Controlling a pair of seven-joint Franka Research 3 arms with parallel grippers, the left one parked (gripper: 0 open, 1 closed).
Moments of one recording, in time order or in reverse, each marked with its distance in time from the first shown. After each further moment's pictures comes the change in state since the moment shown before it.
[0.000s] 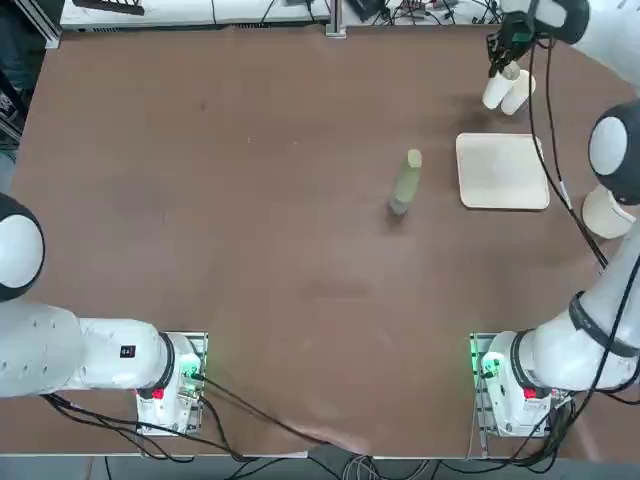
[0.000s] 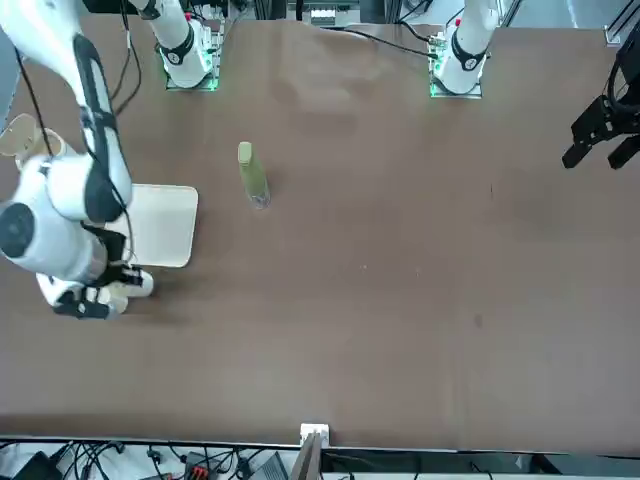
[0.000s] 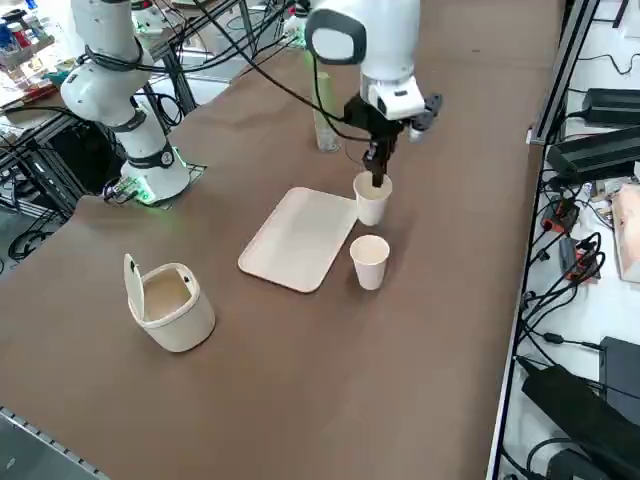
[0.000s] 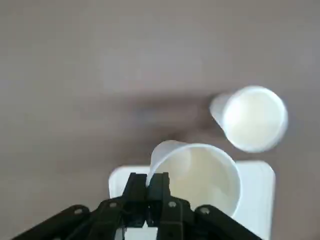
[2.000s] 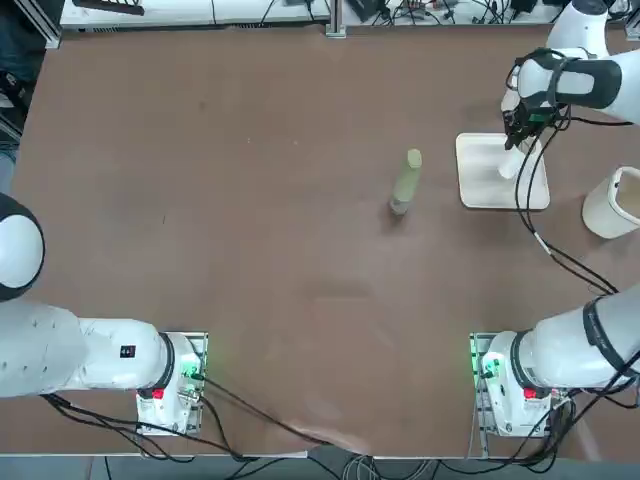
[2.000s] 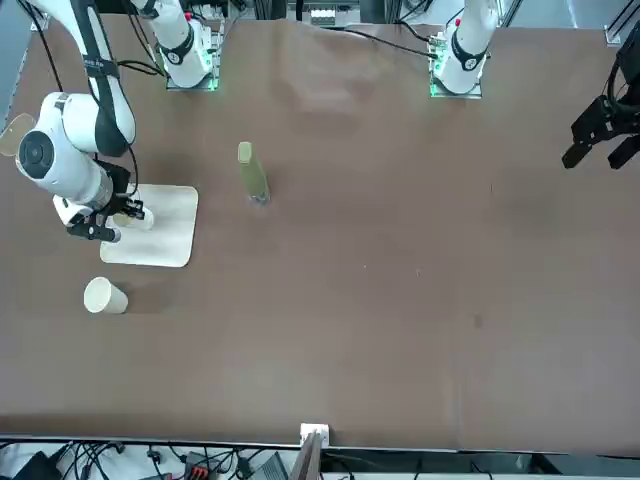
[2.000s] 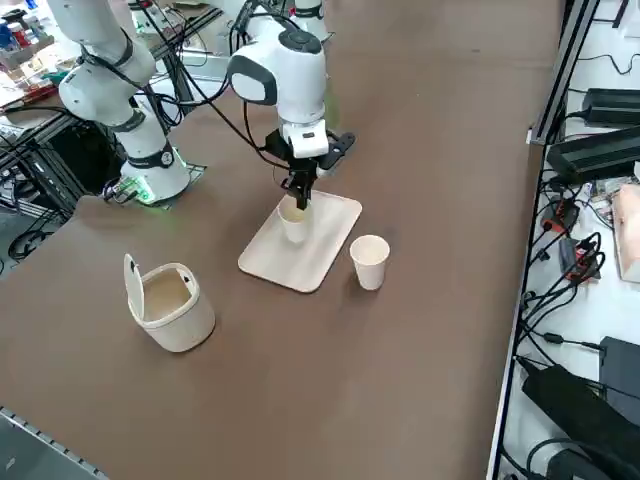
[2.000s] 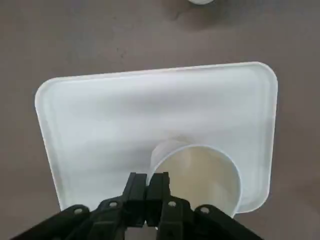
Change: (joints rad) arm -0.063 -0.259 -0.003 -0.617 -0.051 0.299 -0.003
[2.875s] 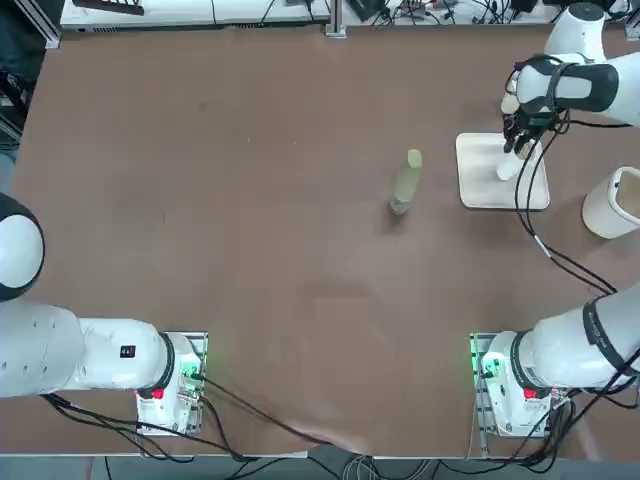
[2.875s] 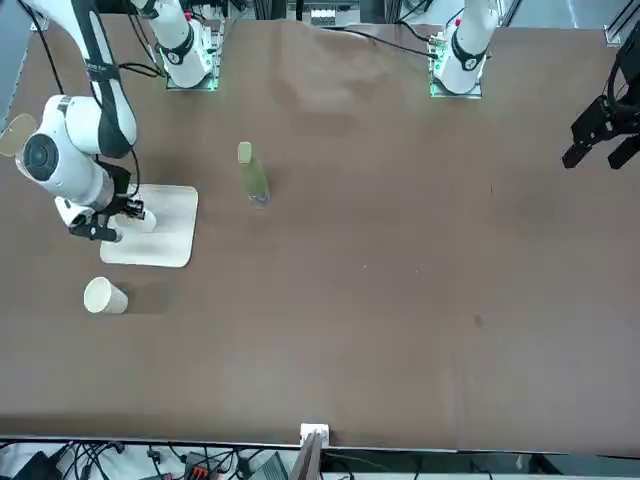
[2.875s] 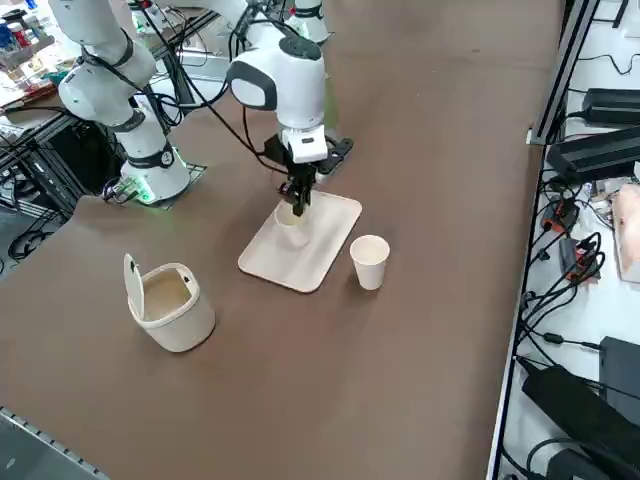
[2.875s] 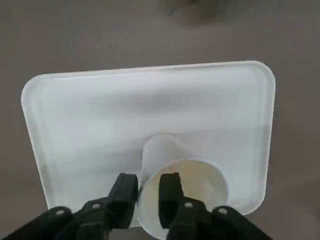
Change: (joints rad) arm -0.004 0.013 0.000 -0.009 -0.023 0.021 0.000
